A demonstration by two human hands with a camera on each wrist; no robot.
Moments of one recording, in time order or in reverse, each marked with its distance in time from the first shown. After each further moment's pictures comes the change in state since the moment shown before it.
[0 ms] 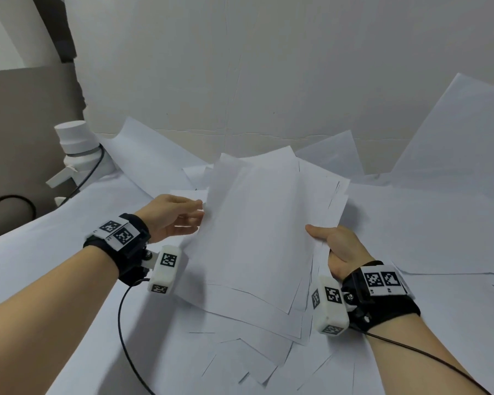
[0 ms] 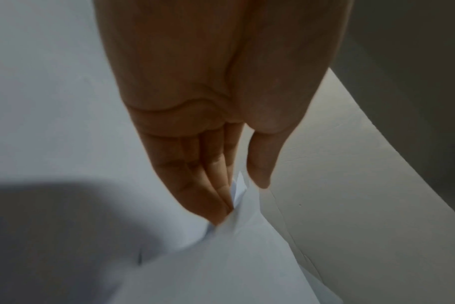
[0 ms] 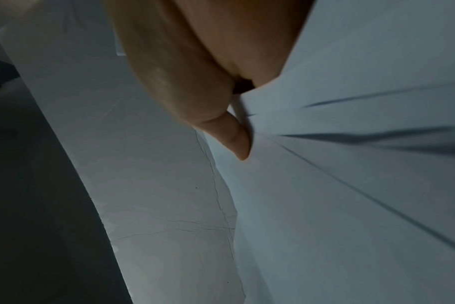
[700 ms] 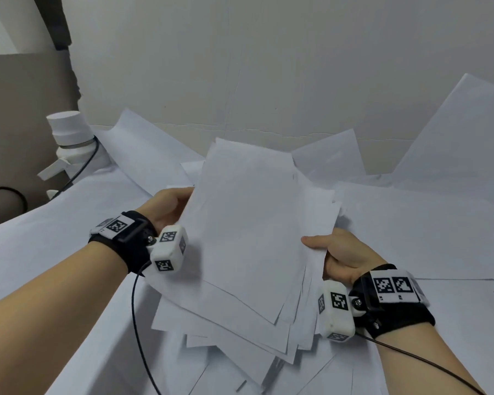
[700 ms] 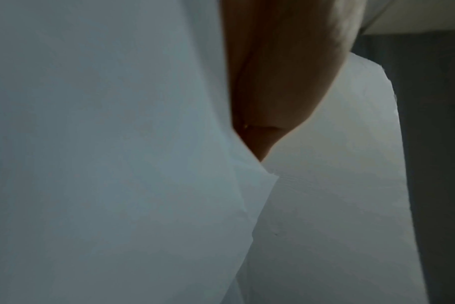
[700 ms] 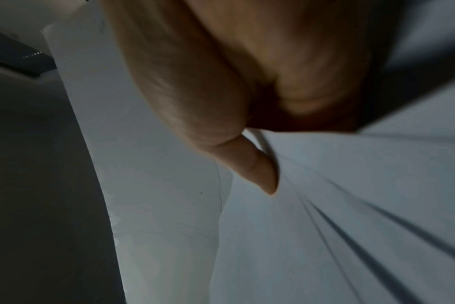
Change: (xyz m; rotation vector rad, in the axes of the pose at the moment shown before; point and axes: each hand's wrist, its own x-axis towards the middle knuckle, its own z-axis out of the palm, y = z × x) left_hand 0.004 0.006 0.015 -0.408 -0.147 -0.165; right_hand -0.011 -0.009 -0.006 -0.155 -0.192 0.136
